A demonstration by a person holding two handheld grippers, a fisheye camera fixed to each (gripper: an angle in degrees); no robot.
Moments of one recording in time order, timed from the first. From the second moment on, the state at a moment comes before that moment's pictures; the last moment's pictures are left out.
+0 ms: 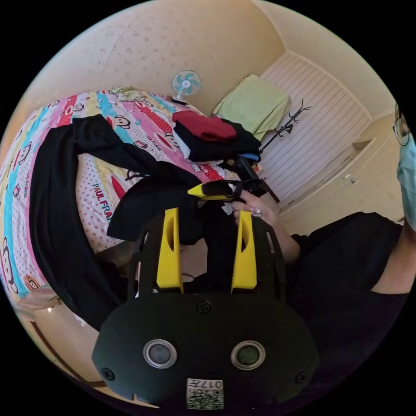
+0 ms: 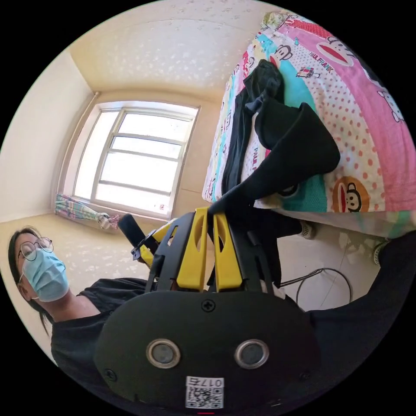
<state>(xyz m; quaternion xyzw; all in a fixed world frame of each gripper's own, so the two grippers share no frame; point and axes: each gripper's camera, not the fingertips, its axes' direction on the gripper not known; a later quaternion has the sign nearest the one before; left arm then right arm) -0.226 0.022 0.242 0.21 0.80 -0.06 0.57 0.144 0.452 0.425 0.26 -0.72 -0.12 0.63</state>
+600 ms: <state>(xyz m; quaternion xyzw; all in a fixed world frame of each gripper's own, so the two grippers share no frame) -0.249 0.099 0.265 0.17 0.85 -0.02 0.49 0.072 0.520 0.368 0.21 -0.68 -0.47 0.53</state>
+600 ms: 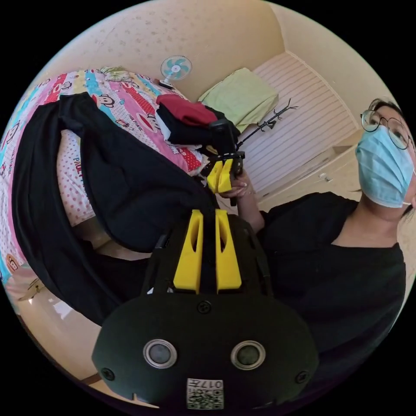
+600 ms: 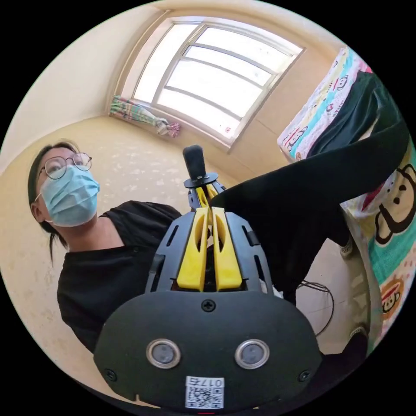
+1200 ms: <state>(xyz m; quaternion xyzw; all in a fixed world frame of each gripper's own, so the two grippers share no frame) -0.344 0.149 0.406 0.14 0.92 -0.13 0.33 0.022 0.143 0.330 0.26 -0.46 0.02 0.85</state>
